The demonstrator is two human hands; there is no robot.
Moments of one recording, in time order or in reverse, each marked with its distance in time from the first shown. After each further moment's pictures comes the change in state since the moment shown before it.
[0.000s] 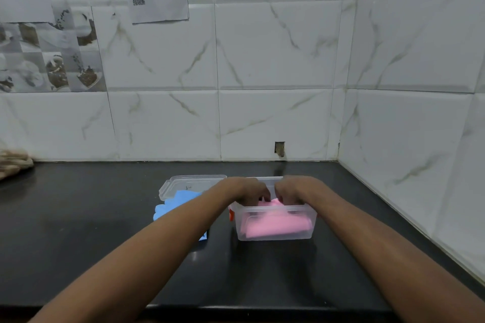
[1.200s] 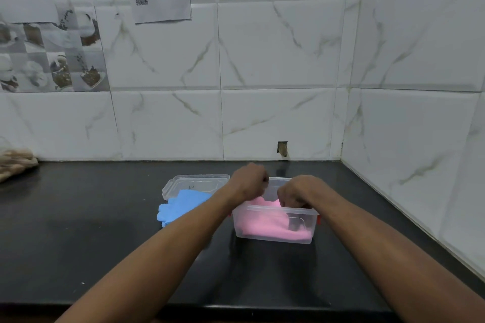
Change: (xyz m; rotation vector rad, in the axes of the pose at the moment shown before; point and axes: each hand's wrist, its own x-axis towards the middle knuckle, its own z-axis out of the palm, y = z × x) left_hand 0.000 -0.008 0.007 -0.198 0.605 -0.145; right_hand -0.012 -0.013 -0.014 -0.045 -0.254 0.045
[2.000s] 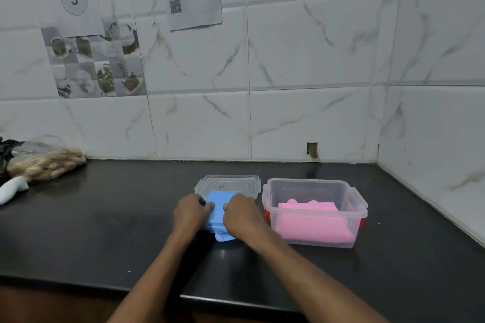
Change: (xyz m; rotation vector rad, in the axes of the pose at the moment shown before) left_hand -0.126 -0.143 0.008 -0.198 0.276 -0.804; right_hand -0.035 -0.174 -0.005 0.812 0.419 -0.176
